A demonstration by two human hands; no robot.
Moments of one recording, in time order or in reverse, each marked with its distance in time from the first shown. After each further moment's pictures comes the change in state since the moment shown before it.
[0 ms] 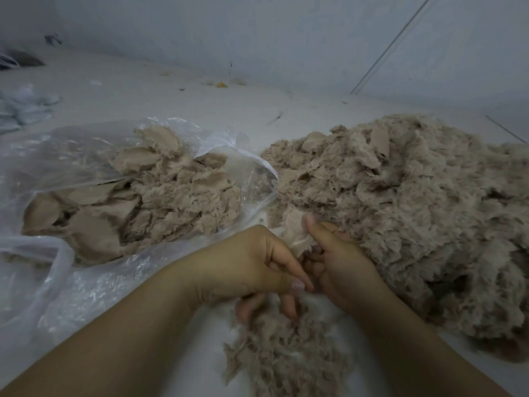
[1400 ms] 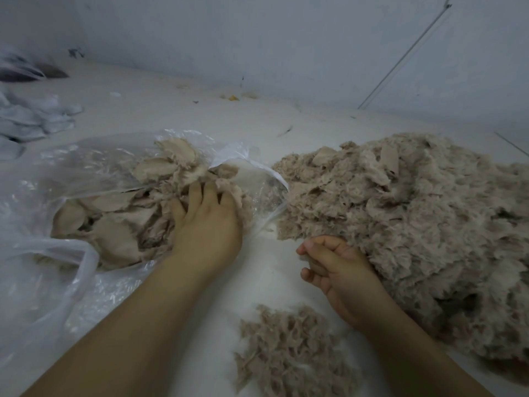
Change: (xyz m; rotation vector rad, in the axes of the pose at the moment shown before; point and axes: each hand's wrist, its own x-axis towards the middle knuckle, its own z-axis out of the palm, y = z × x) left_hand 0.010 -0.031 -0.041 1.226 1.015 -0.381; right_hand 0.003 0.005 0.001 -0.077 -0.015 -0.088
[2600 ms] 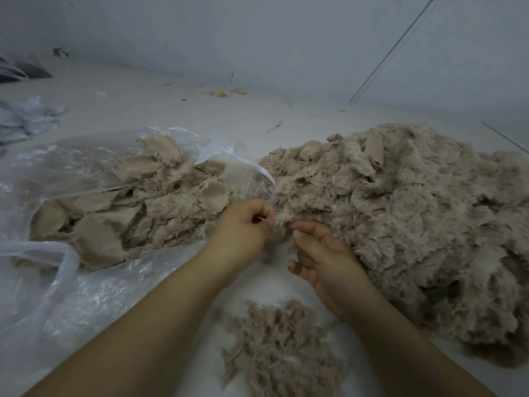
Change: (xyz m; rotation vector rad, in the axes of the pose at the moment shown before) left_hand -0.011 0.053 -0.016 -1.255 -0.275 -0.145; right_hand -0.001 -0.002 -0.003 0.025 -0.078 0.015
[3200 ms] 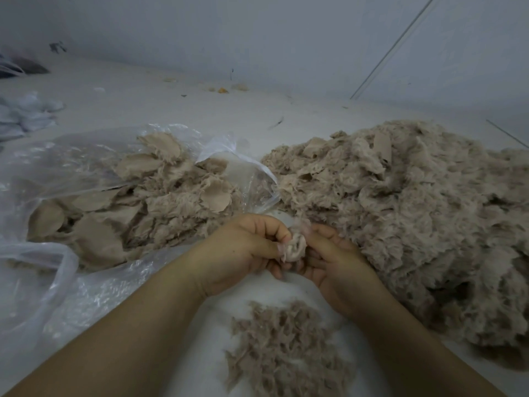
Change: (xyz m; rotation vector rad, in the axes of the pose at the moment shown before) left_hand -0.012 0.005 -0.017 -0.410 -0.558 -0.112; right_hand 0.001 -0.001 0.000 0.098 -0.045 0.013
